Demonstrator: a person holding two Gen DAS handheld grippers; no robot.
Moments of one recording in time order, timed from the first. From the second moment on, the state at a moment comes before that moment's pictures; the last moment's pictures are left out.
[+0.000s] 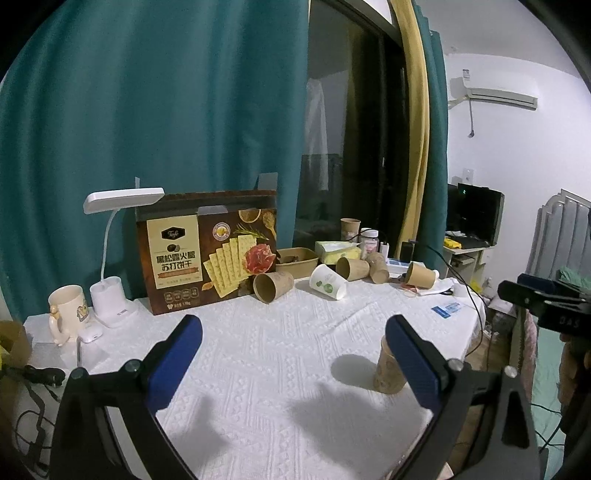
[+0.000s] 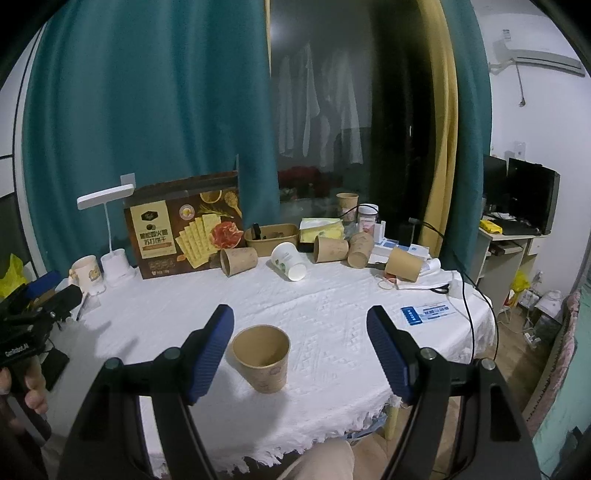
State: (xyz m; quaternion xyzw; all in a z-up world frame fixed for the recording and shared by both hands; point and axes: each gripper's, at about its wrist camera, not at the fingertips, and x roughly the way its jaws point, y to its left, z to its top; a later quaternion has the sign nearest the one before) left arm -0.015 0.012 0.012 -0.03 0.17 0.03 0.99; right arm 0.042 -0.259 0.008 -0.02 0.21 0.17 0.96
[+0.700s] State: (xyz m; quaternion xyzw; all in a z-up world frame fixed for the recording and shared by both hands) left arm -0.008 0.009 0.007 -0.04 0.17 0.03 0.98; right arm 0.048 -0.257 -0.003 -0.02 0.23 0.17 0.96
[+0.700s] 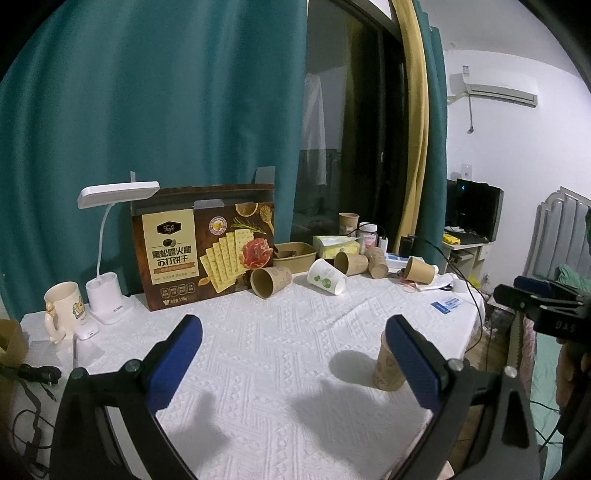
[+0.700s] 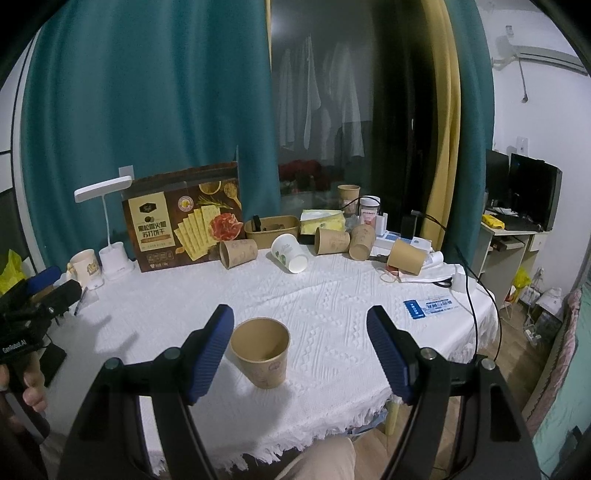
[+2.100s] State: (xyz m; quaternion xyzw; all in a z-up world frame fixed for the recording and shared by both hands) left arm -0.007 0.005 0.006 -0.03 0.18 0.02 0.98; right arm 0.050 -0.257 -0.006 -0.02 0.23 0.17 0.96
